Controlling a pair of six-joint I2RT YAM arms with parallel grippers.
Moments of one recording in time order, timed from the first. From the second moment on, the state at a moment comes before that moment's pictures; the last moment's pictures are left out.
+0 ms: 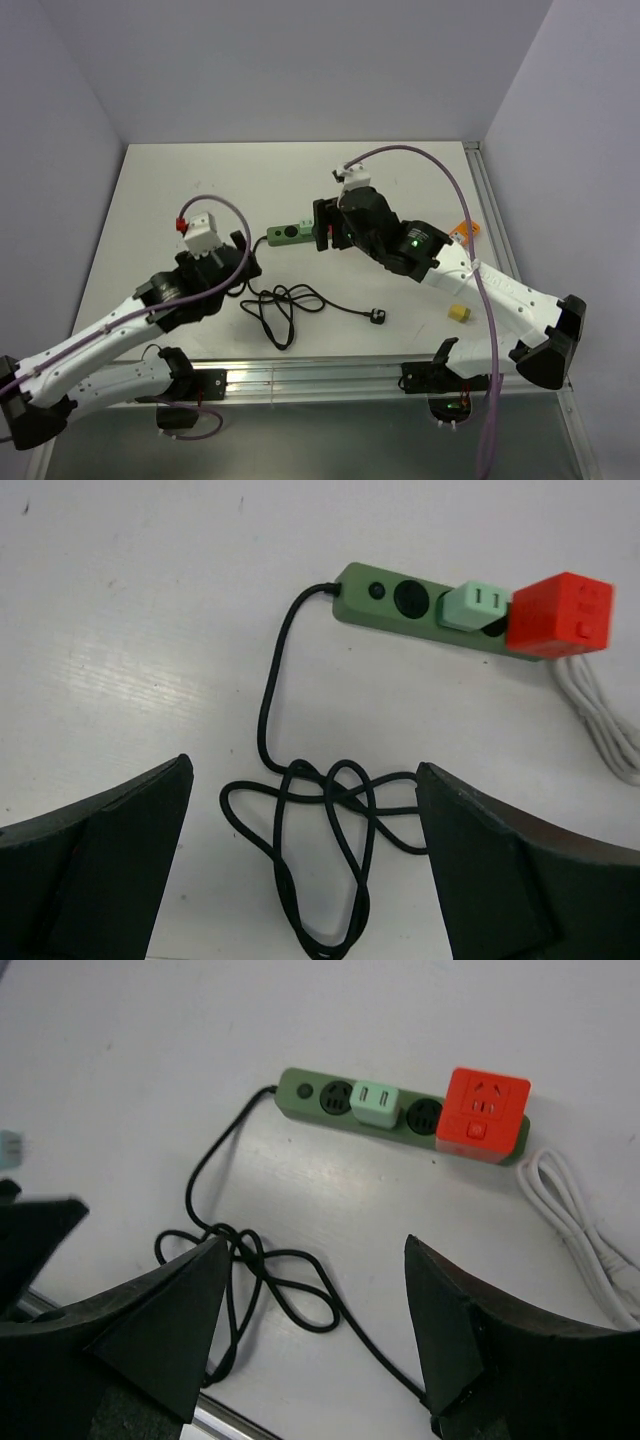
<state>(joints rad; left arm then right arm) -1.01 0.83 0.86 -0.84 -0.83 -1.08 0.91 1.27 1.29 -0.55 0.34 0.42</state>
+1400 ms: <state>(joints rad) 0.35 1.29 0.83 -1.04 -0.59 -1.46 0.91 1.01 1.06 -0.67 0.23 0.43</state>
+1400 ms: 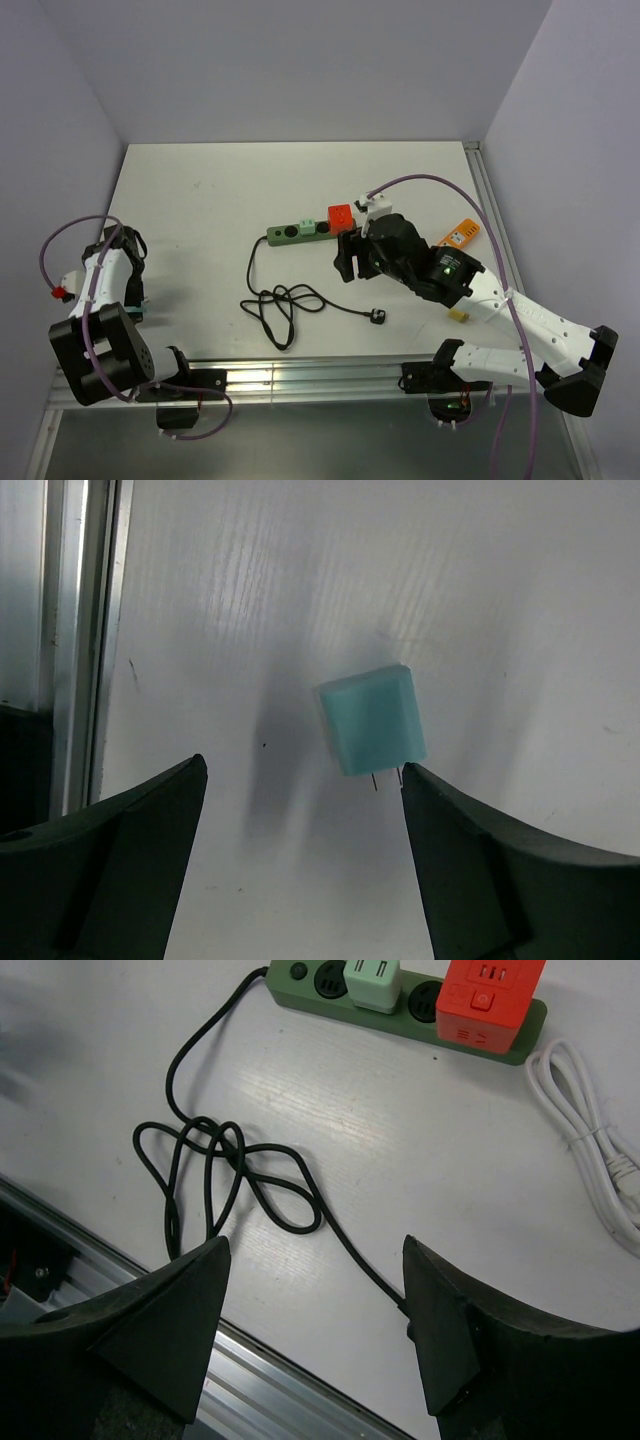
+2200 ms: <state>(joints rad) 0.43 1.39 0.72 -0.77 -0.52 -1.44 0.91 1.02 1.03 -0.66 0.17 0.44</state>
